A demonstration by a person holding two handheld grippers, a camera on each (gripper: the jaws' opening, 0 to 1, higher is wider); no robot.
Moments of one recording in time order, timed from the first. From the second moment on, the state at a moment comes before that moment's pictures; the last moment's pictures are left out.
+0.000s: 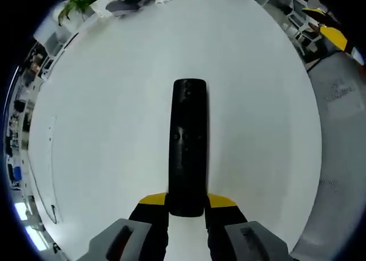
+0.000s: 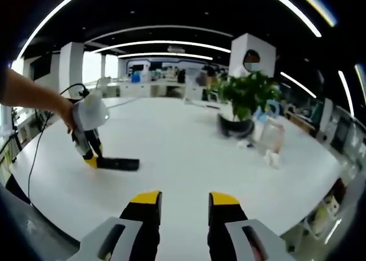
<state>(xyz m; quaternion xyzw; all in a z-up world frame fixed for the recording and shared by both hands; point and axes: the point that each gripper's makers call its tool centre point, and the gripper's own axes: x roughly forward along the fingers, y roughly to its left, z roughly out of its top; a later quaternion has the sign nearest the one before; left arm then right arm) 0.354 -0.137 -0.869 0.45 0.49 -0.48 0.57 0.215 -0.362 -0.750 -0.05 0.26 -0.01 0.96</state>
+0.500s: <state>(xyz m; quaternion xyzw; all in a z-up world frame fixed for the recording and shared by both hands) 0.335 -0.136 -0.869 0.44 0.49 -0.48 0.58 0.215 -0.362 -0.749 -0.06 0.26 -0.01 0.96</state>
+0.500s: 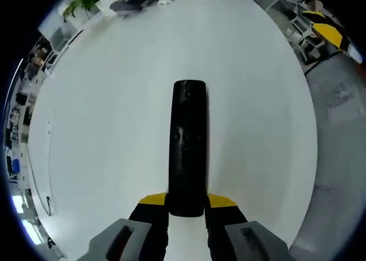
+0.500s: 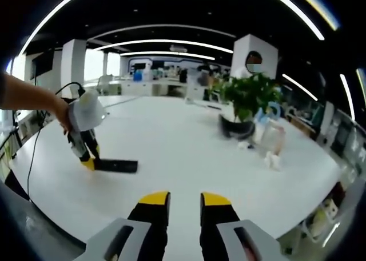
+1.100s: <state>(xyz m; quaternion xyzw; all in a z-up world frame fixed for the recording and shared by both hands) 0.314 -0.133 -0.870 0.46 0.50 -0.48 0.56 0.214 -0.362 -0.751 -0.06 0.26 -0.01 0.96</state>
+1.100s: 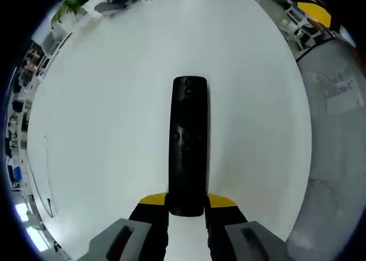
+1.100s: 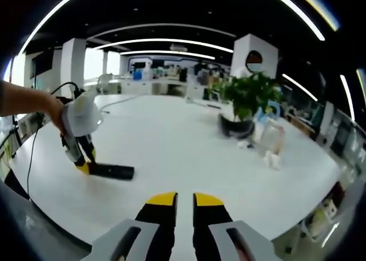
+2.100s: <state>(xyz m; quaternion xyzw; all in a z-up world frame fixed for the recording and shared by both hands) 0.279 -0.130 -0.870 0.46 0.50 -0.48 0.55 0.212 -0.360 -0.757 -0.07 0.28 0.00 0.96</state>
